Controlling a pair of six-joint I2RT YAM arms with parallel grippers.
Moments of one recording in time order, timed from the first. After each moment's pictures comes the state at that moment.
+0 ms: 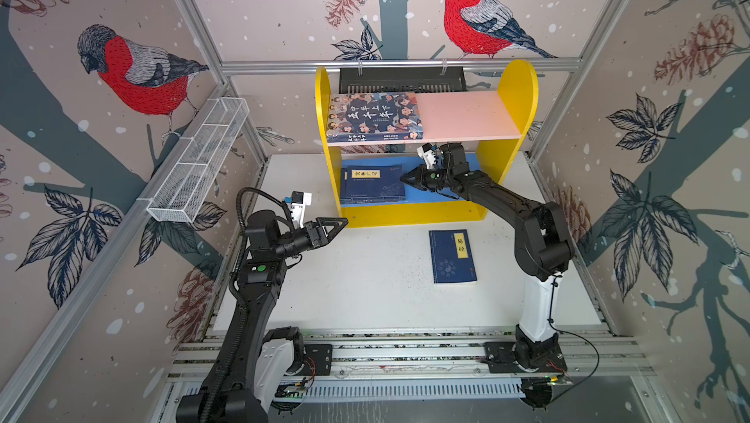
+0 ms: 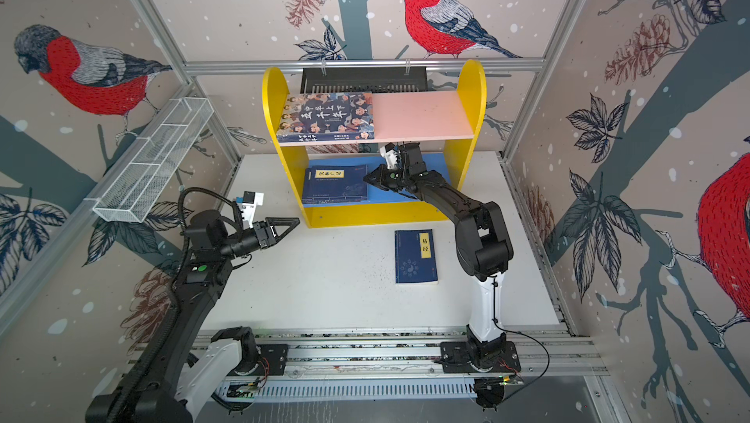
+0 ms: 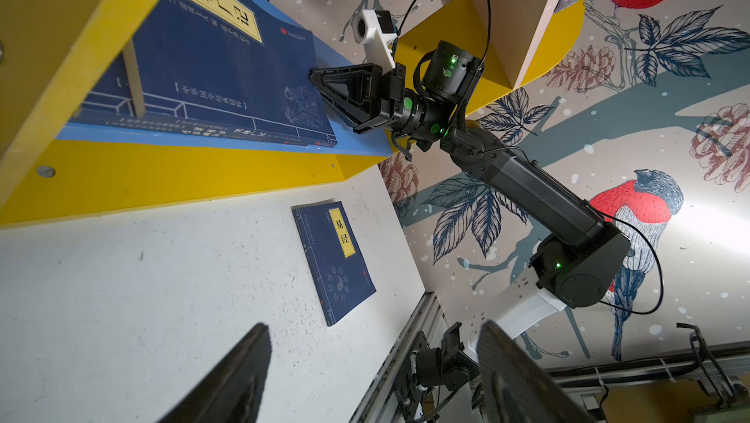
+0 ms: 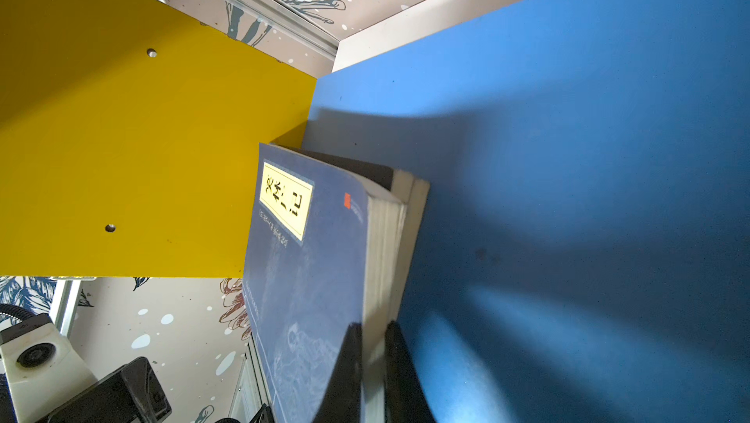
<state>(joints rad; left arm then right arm) 0.08 0.88 0.61 -0.05 1.08 -0.68 0.42 2.02 1.58 -0.12 -0.72 0.64</state>
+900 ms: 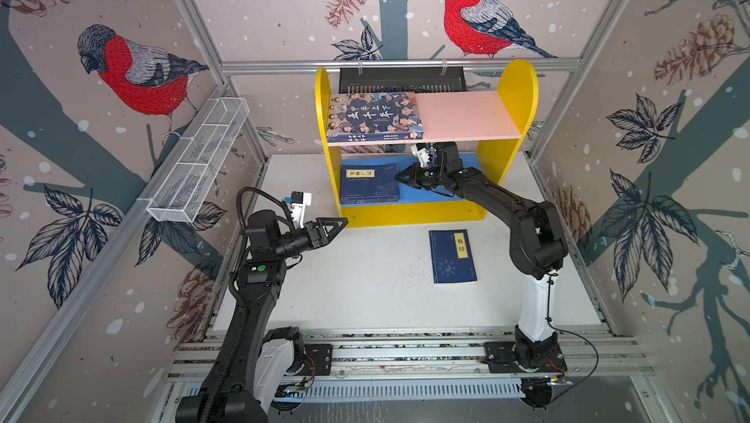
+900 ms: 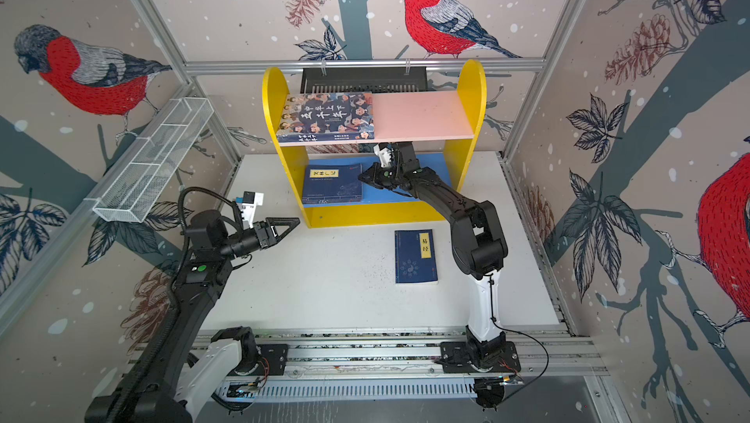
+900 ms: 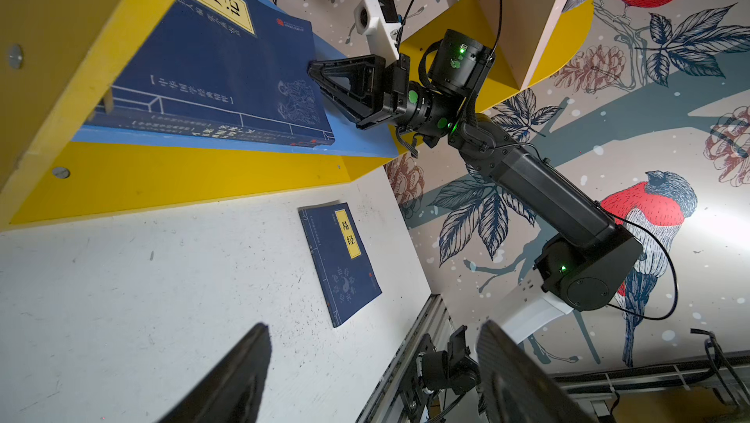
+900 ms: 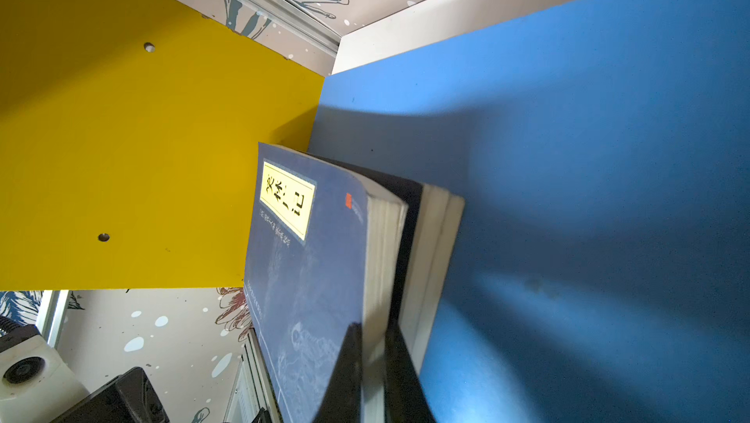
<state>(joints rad) 0.08 0.87 0.61 -0.07 1.07 -0.67 0.45 2.05 1.65 -0.17 -0.69 0.64</state>
